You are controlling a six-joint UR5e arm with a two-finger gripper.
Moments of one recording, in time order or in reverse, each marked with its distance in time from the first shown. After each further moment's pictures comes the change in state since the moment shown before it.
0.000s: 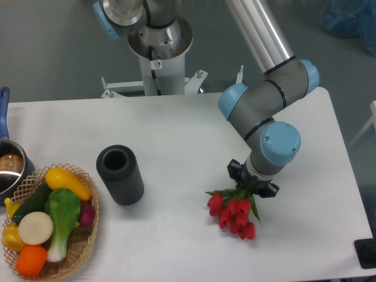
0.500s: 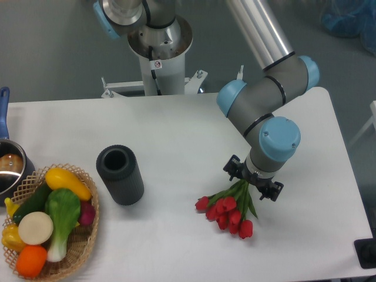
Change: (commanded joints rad) arm 0.011 0.040 0.008 0.014 -0.005 0.009
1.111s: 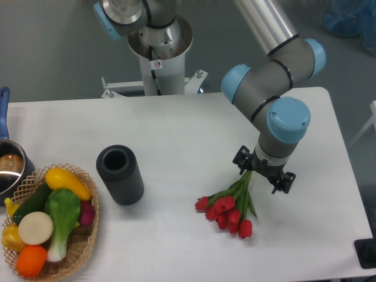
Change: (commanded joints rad) arm 0.041 0.067 -0.015 0.008 0.012 0.057
